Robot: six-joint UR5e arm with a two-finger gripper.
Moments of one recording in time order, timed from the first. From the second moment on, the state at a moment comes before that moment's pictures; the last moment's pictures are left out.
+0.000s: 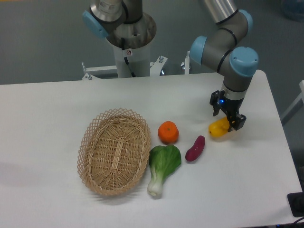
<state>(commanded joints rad) 2.85 -1.95 -1.88 -0.76 1.47 1.87</state>
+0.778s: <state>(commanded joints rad) 2.83 -1.91 -1.50 -1.12 1.46 1.75</state>
